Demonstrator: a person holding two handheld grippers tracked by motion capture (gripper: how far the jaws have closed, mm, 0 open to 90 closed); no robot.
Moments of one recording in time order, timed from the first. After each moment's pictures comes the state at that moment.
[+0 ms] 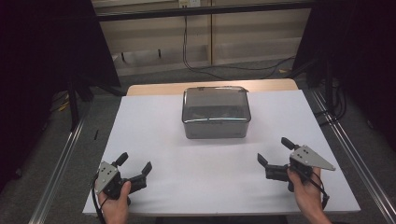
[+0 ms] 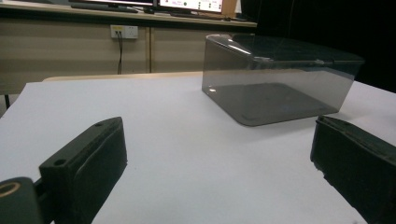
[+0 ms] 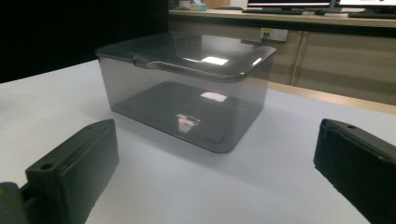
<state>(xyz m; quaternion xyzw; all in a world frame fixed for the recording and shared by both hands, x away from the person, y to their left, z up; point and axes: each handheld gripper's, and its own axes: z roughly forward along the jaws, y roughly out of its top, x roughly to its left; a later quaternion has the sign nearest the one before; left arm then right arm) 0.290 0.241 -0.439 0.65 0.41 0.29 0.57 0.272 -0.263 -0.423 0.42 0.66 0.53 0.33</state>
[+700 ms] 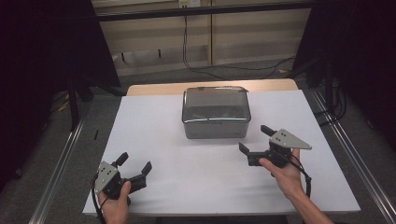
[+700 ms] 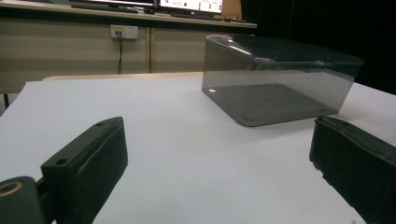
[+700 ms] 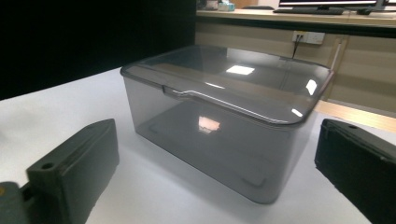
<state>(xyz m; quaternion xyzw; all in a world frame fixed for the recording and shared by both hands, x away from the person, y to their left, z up) 0.290 0.242 -0.440 0.64 0.41 0.29 0.58 0.316 -0.225 -0.408 0.39 0.68 0.55 0.29</state>
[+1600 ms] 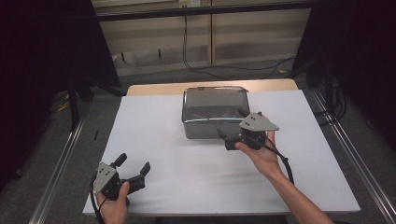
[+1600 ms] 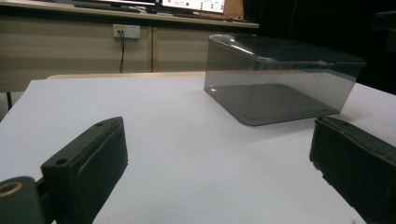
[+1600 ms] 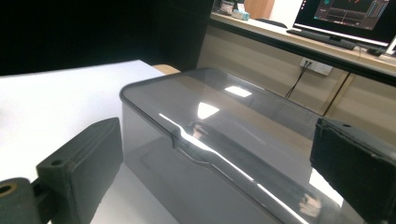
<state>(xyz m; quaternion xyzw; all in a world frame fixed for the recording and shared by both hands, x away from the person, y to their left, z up) 0.288 0.245 -0.440 0.65 0.41 0.29 0.57 0.365 -0.170 -0.385 0.31 0.72 0.52 0.34</state>
